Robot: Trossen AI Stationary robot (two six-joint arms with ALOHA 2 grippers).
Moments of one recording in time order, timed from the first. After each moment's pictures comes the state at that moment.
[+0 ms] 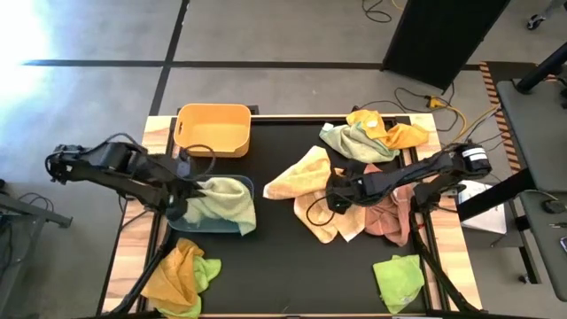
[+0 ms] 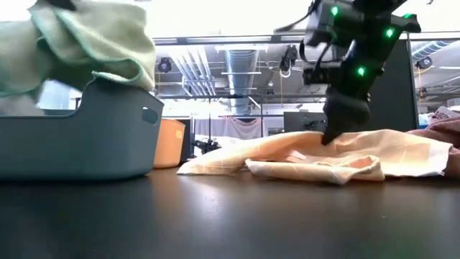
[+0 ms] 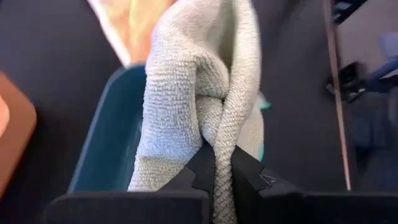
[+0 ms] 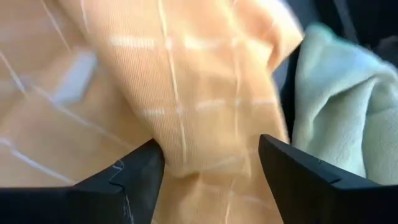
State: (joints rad) left arm -0.19 0.80 1.07 -1.12 -0.07 -0.39; right arm 0.10 1.53 0.85 -0.61 0.60 0.37
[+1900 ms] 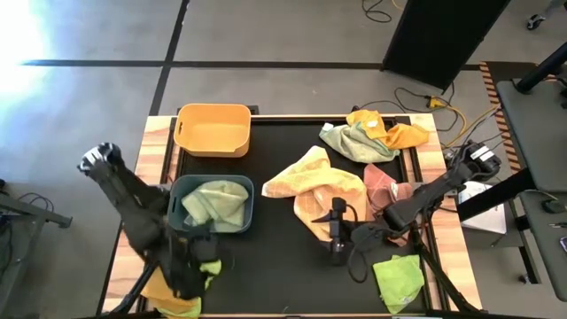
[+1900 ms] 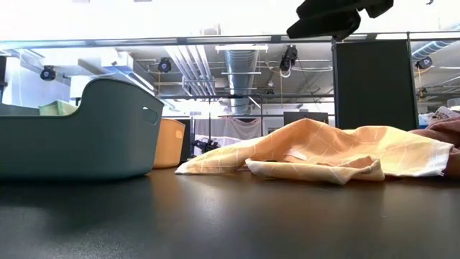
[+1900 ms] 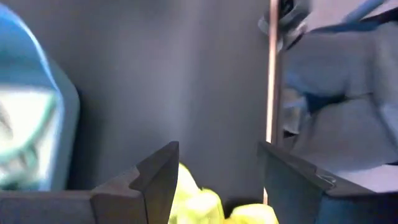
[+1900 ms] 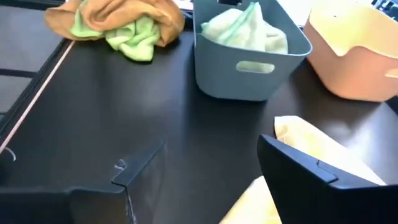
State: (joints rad) left arm -0.87 1.41 1.23 -0.93 -0.25 -0.99; right arm 0.54 1.46 0.85 0.06 0.55 0.17
